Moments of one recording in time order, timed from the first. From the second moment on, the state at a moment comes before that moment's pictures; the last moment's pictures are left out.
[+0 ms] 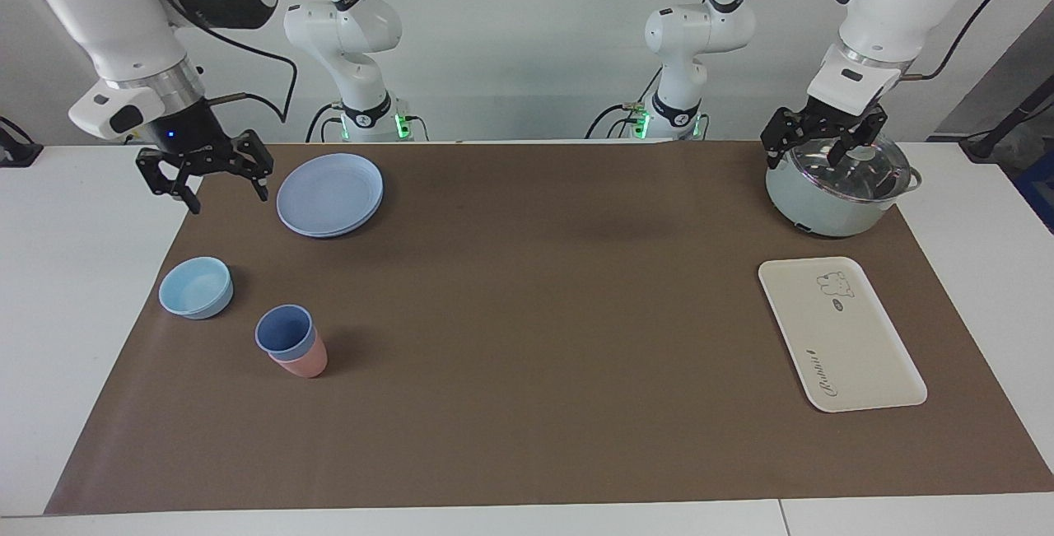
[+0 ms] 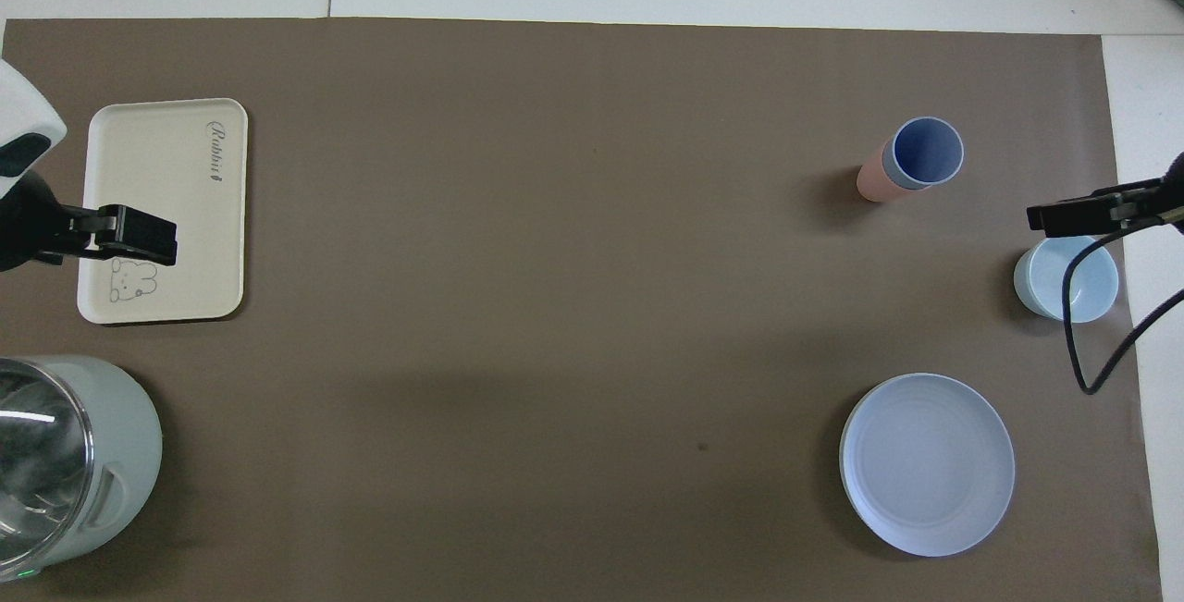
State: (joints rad) left arm 0.03 -0.05 -0.14 -1.63 0.03 1.57 -0.05; right arm -0.03 -0.06 -0.10 -1.83 0.14 1.95 -0.46
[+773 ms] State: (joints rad) left arm 0.04 -0.07 -0.13 -1.64 0.03 1.56 0.01; right arm -0.22 0.16 -0.10 -2.01 0.96 2.18 -1.61
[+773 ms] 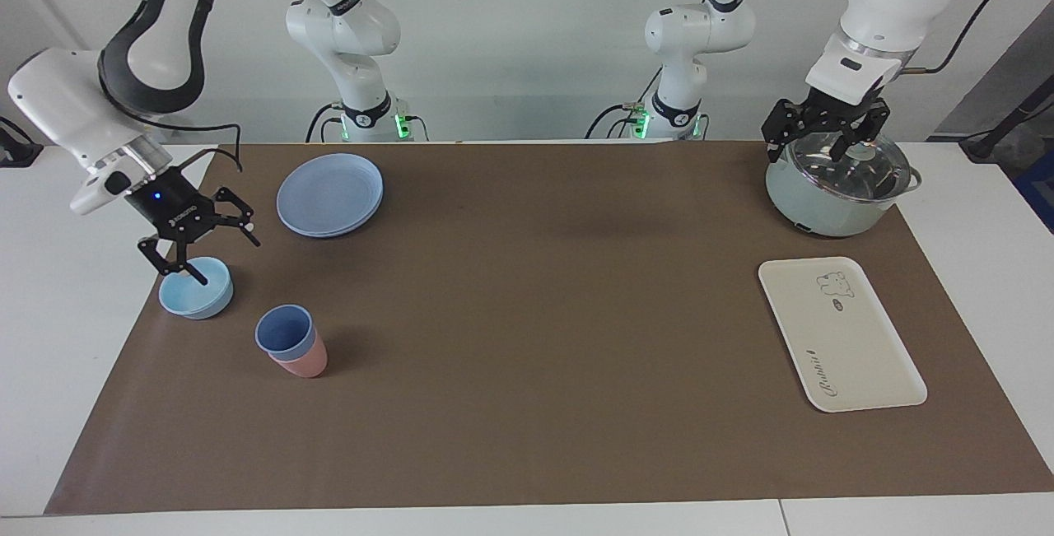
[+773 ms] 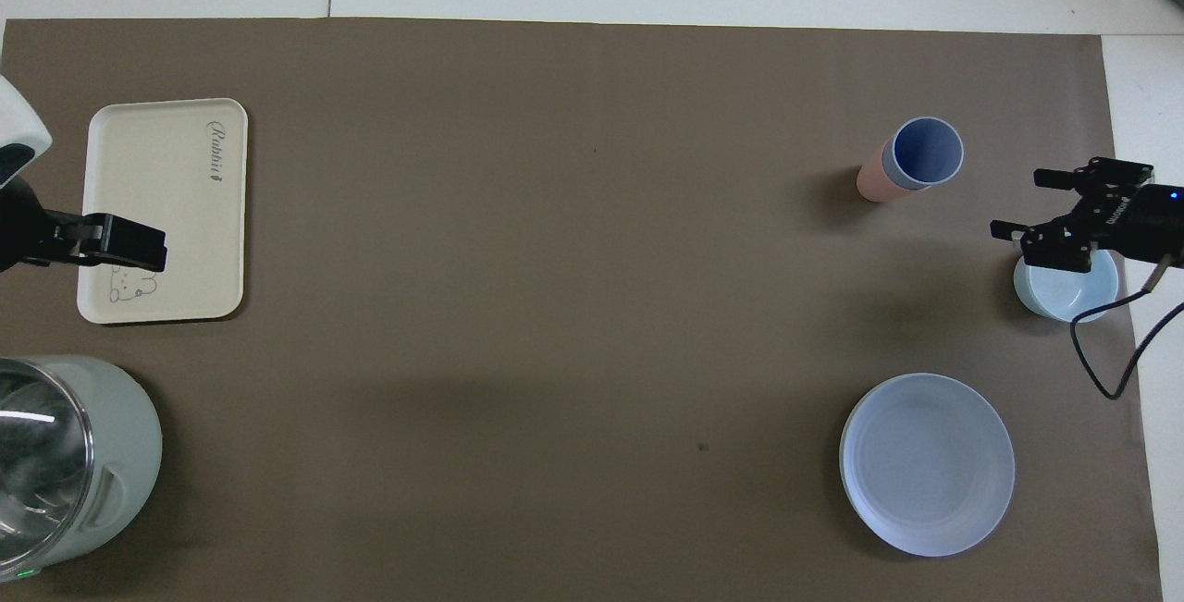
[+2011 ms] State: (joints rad) left arm 0.04 -0.07 -0.13 -1.64 0.03 1.56 0.01; right arm -0.18 0.42 -0.08 -2.00 1.67 2.16 -2.22
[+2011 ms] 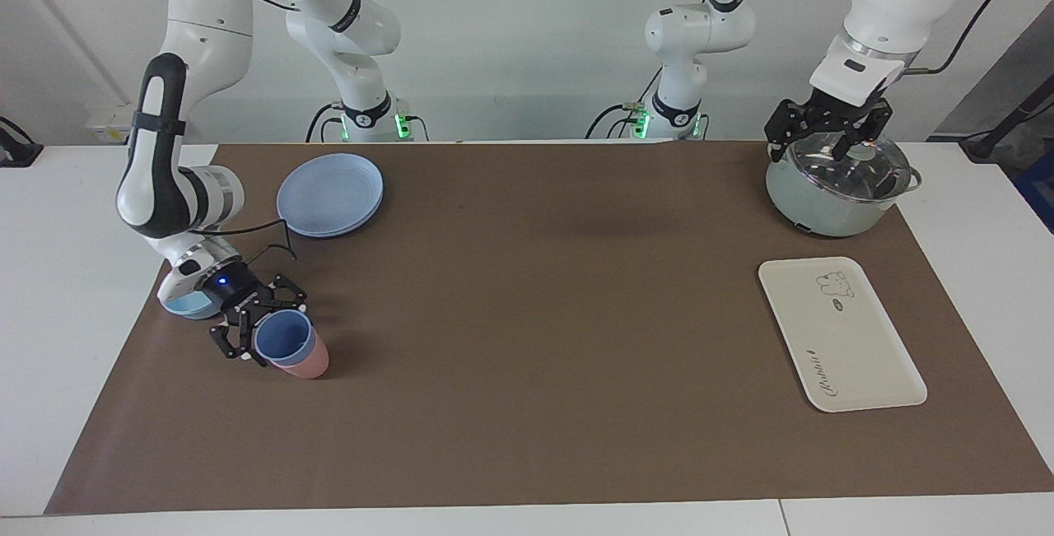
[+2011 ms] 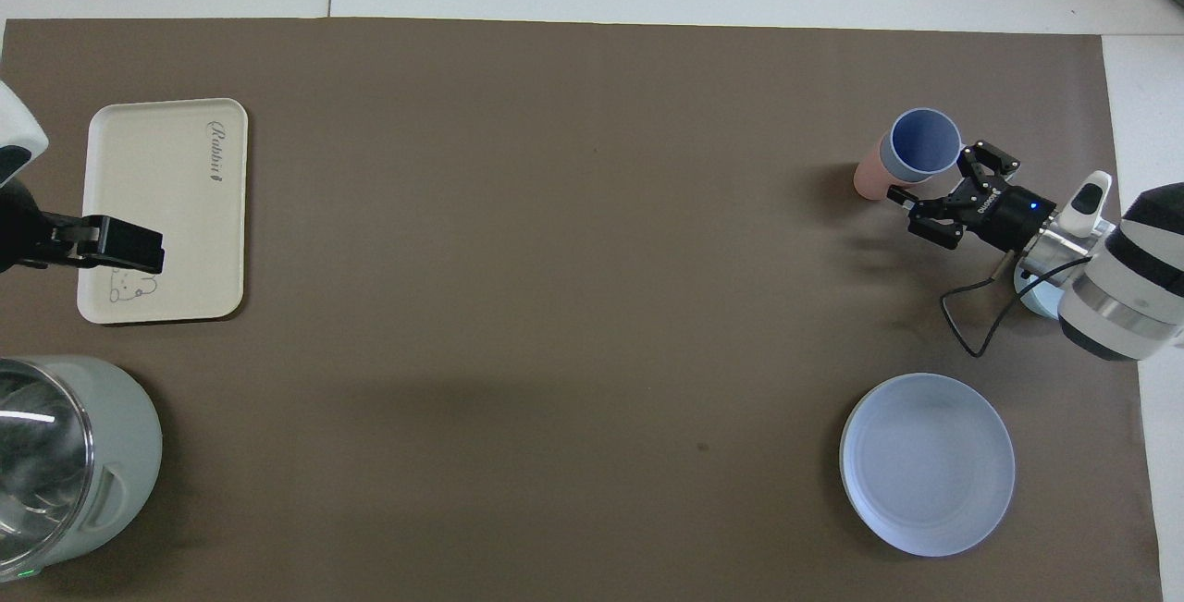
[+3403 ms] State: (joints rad) left arm 0.04 -0.07 -0.13 -1.65 0.03 1.56 0.01; right arm -0.04 0.19 -0.08 -1.95 1.12 2.30 -1.68
